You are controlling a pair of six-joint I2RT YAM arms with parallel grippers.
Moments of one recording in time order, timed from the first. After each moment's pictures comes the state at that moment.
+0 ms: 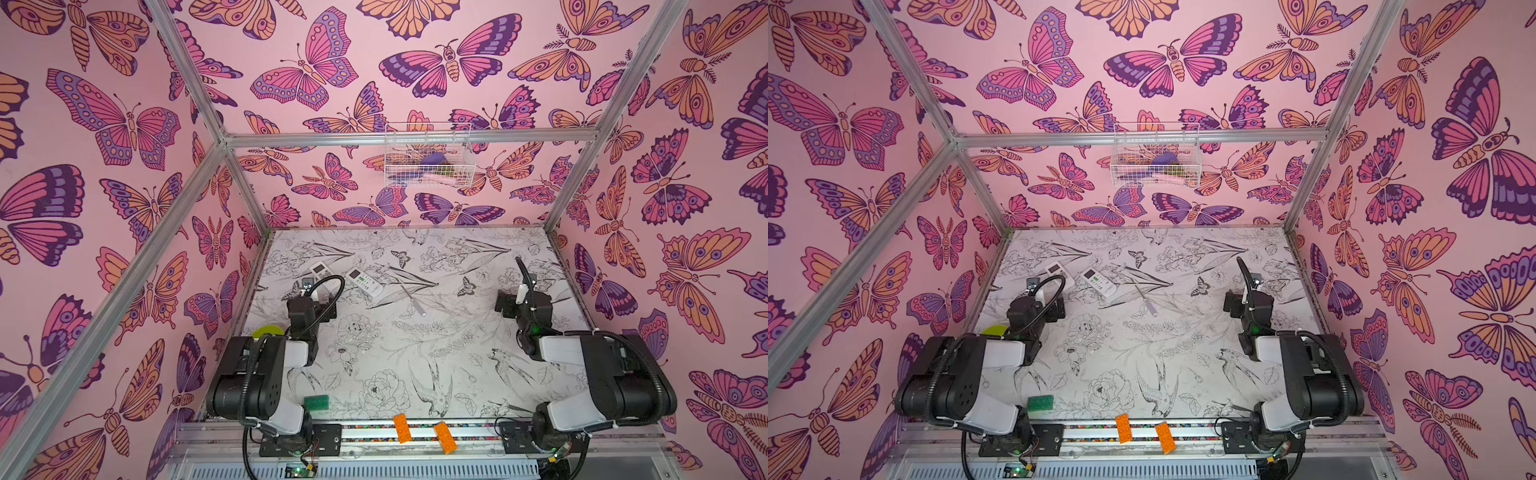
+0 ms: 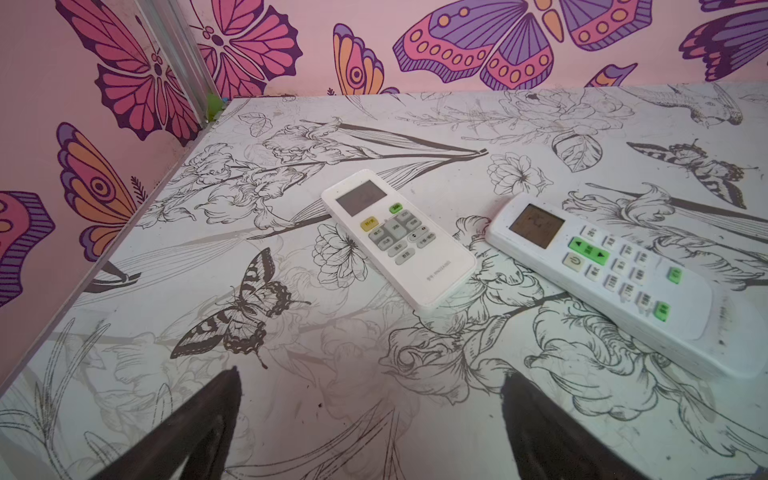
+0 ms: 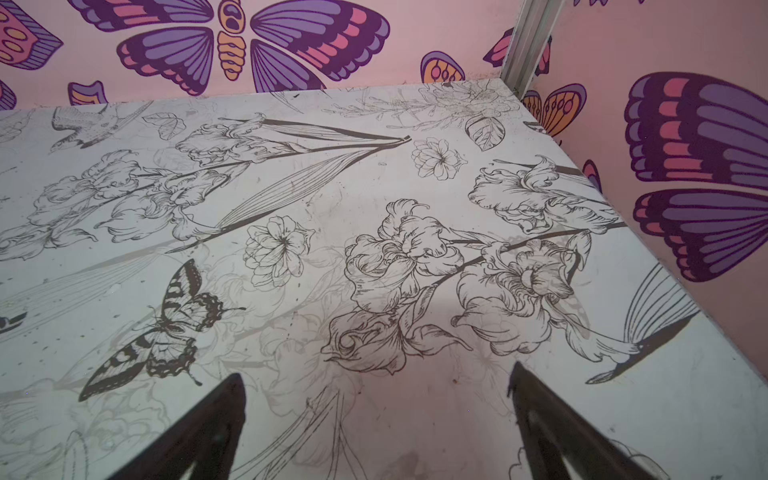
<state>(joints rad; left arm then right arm) -0.02 1.53 0.36 0.78 -0.10 0.02 0.04 1.50 0.38 0.70 0.16 0.07</state>
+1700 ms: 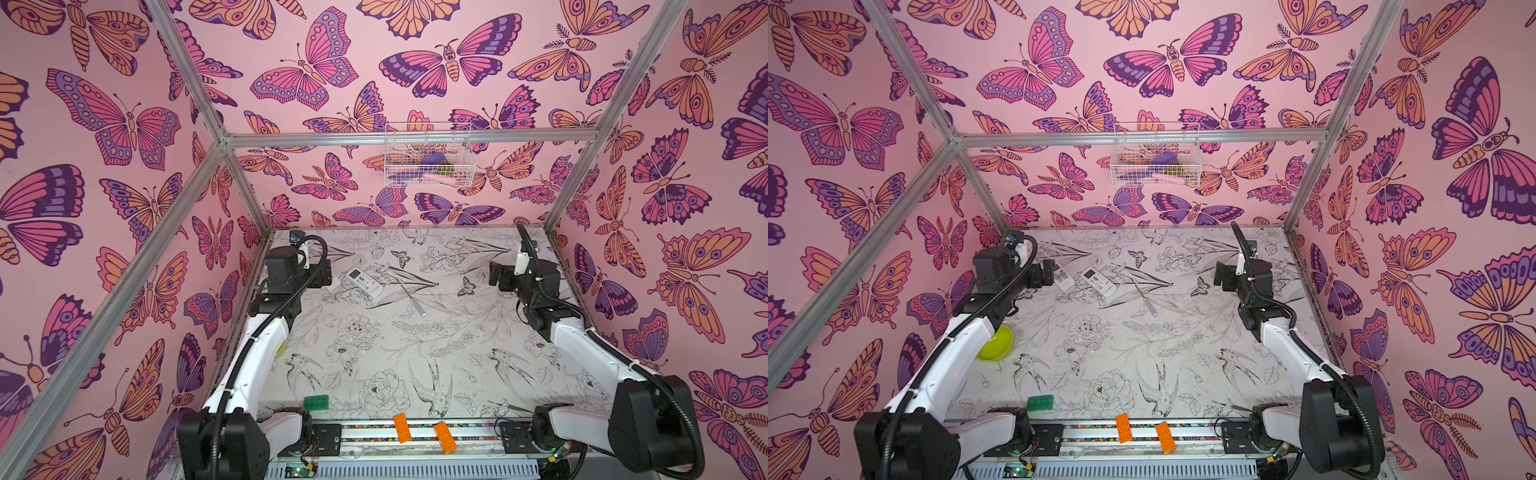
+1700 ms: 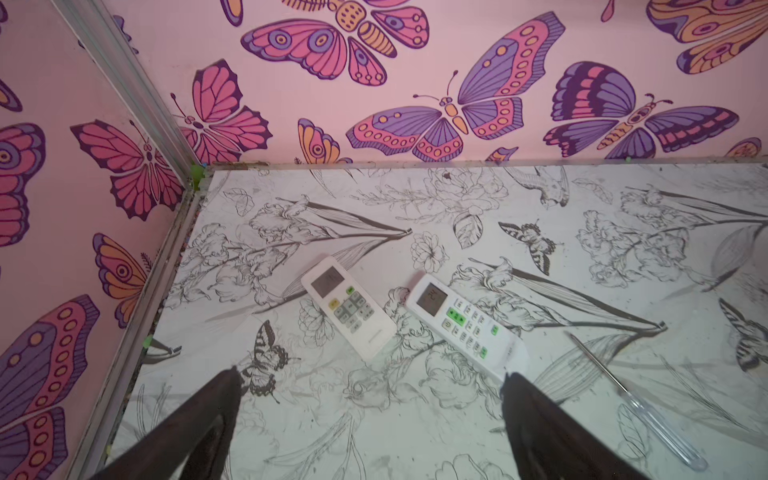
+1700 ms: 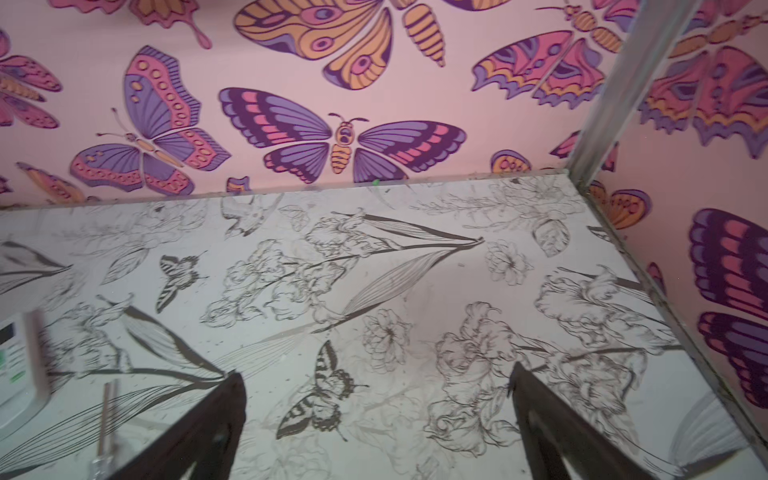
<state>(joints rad) -0.03 1.17 0.98 -0.32 0.04 -0.01 0.17 1.27 0.75 0.13 0.08 0.14</state>
